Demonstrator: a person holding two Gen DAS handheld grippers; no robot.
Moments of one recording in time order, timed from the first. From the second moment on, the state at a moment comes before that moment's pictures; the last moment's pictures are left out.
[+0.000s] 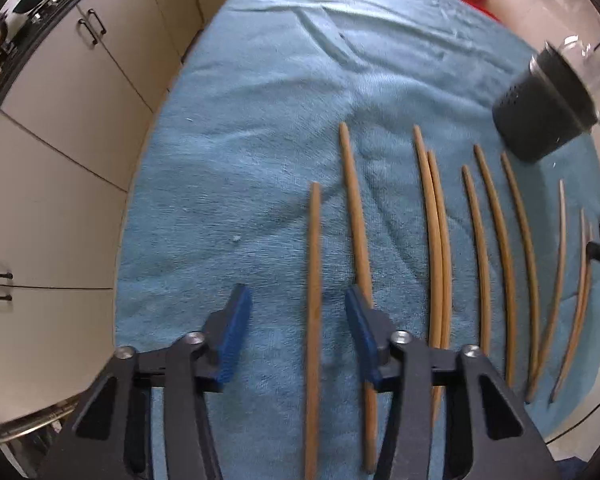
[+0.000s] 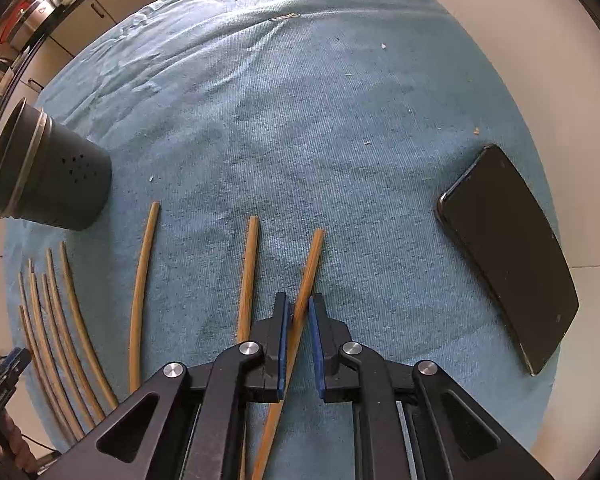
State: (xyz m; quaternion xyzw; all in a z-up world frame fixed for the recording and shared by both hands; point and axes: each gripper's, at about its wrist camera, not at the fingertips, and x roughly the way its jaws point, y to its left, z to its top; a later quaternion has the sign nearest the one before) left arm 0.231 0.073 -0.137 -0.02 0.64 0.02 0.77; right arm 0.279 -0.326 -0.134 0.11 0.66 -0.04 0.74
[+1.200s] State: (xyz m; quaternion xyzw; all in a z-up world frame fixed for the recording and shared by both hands) left arm 0.167 0.036 0.051 -0.04 0.44 -0.03 0.90; right arm 0.194 -0.321 0.012 0.18 0.45 0.11 0.87
